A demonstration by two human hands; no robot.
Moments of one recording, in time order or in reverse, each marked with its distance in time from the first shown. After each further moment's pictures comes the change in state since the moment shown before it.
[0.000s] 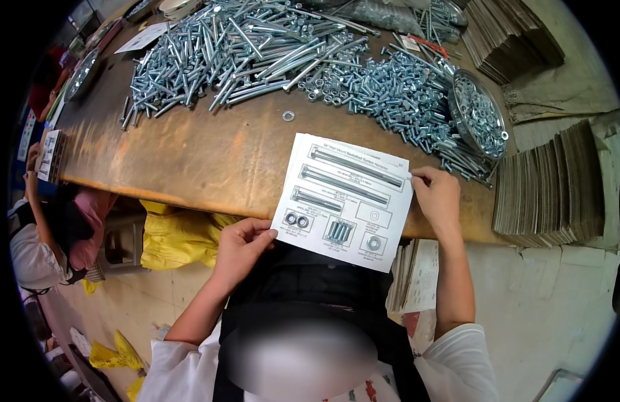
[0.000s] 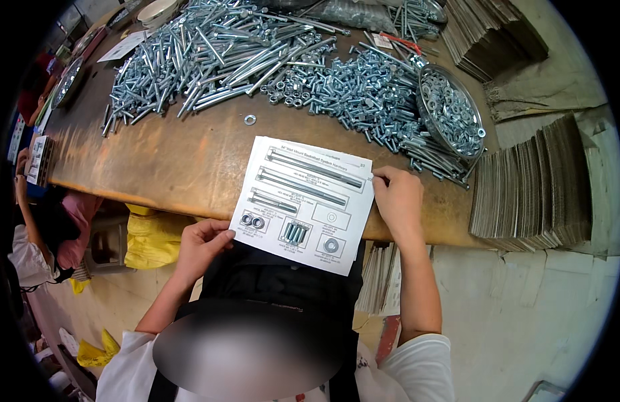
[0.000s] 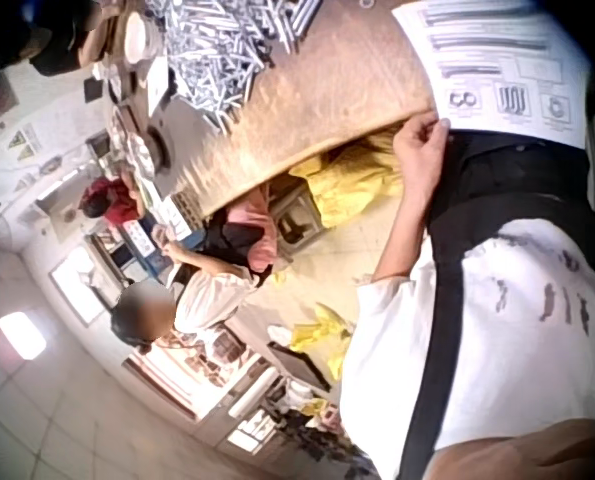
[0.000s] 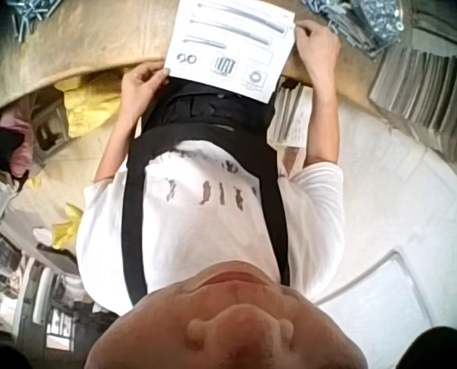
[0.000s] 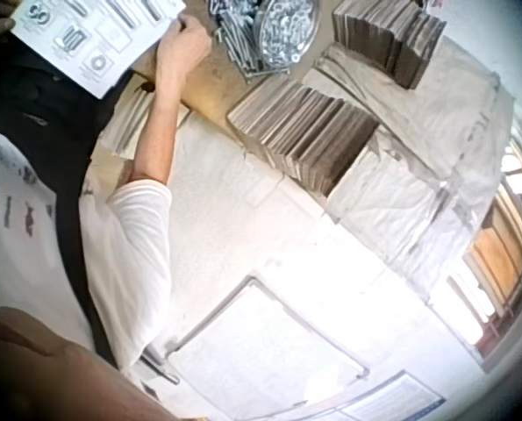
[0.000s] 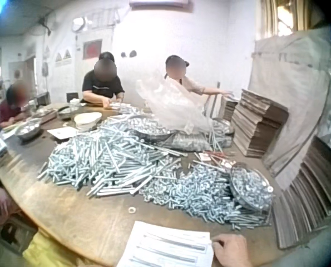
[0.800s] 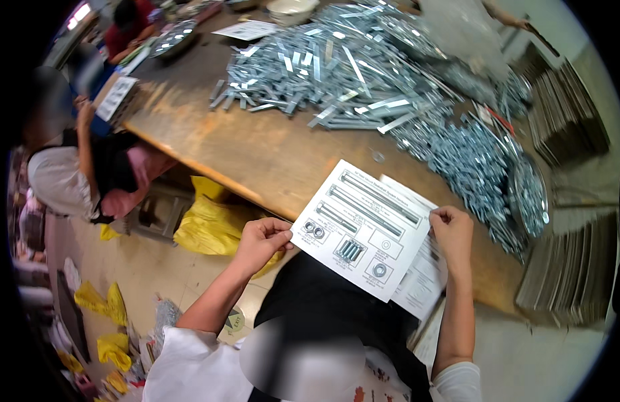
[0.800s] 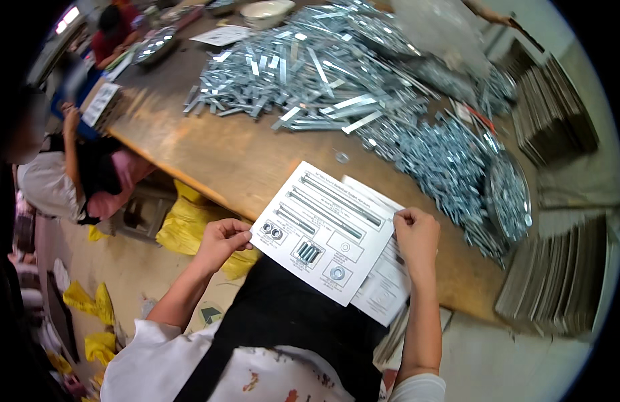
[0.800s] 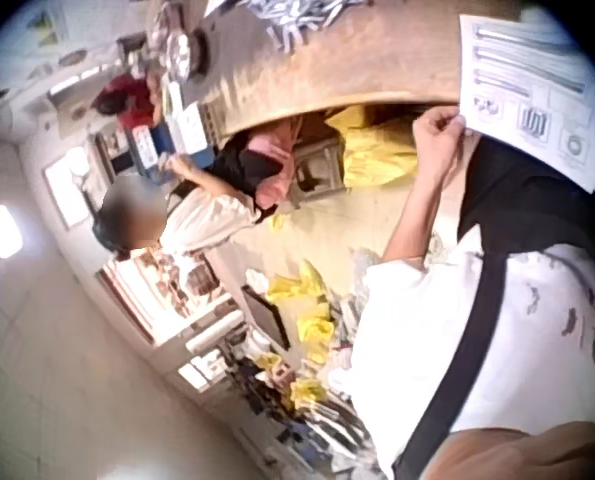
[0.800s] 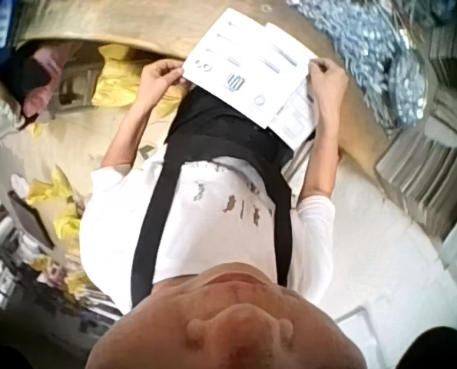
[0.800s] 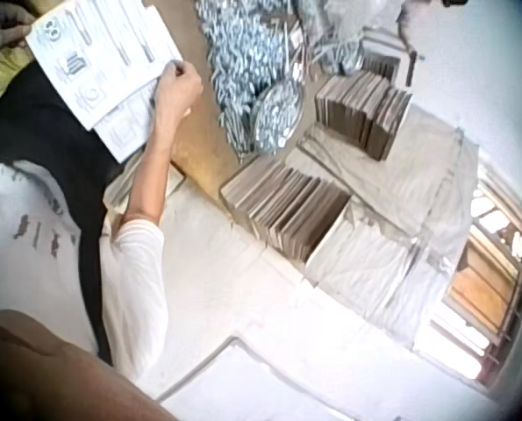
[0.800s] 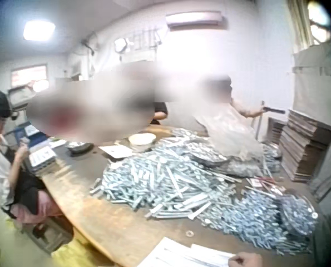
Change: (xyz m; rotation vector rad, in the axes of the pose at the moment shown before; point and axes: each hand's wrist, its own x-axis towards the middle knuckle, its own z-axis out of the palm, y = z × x) left_hand -0.005 -0.011 -0.079 -0.146 0.185 0.034; right_hand 0.027 -0.061 0.057 0.344 -0.101 0.031
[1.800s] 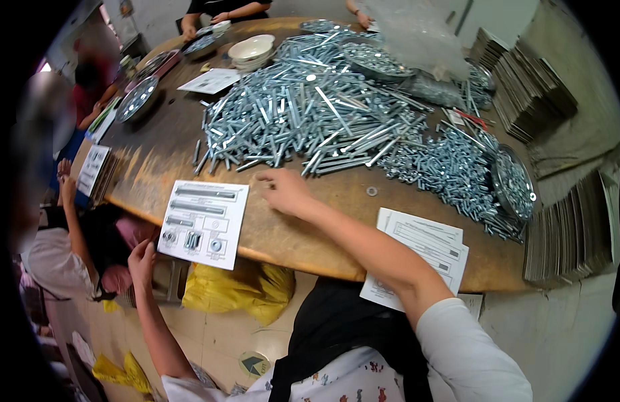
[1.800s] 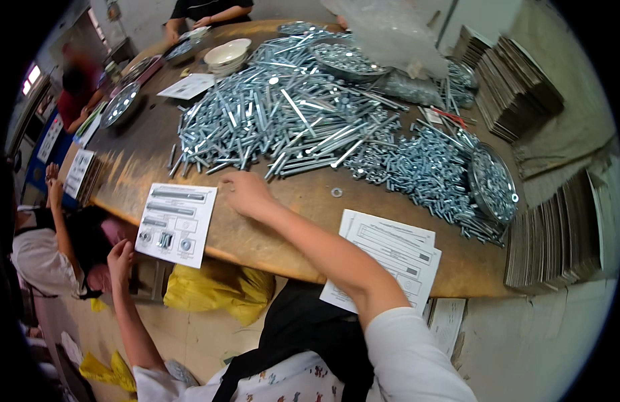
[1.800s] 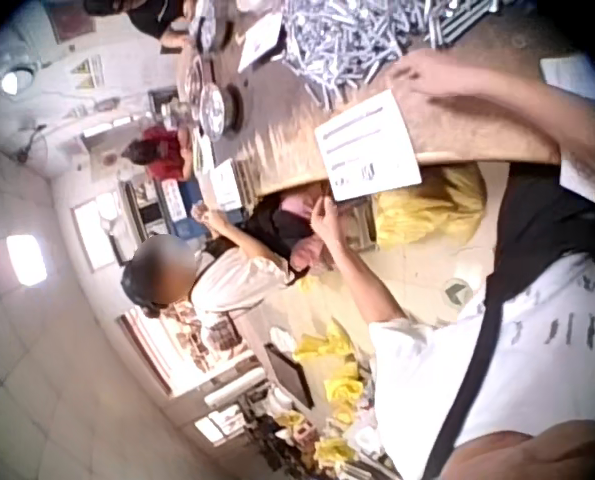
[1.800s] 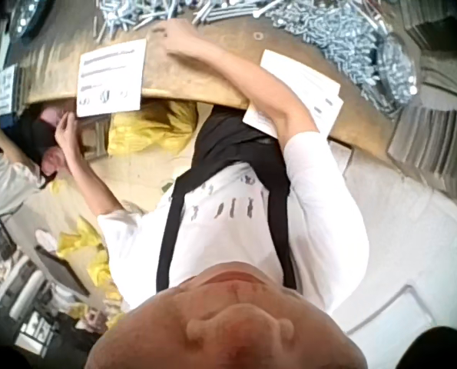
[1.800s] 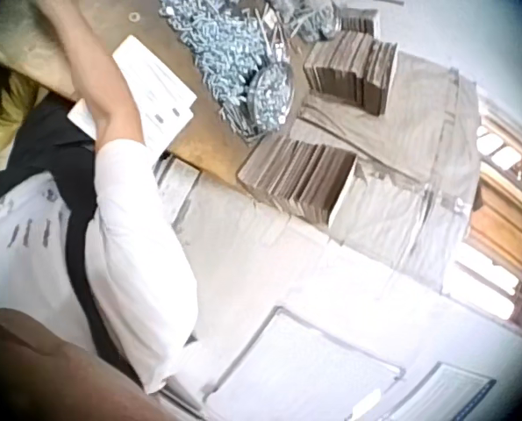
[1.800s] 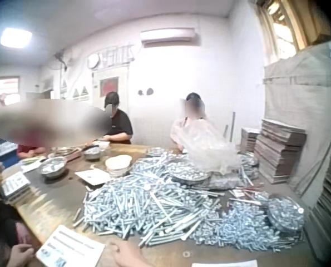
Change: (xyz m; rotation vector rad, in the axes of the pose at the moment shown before) left_hand 0.044 0.022 -0.366 0.337 0.601 0.236; right_hand 0.078 -0.220 0.245 0.145 -0.391 -0.479
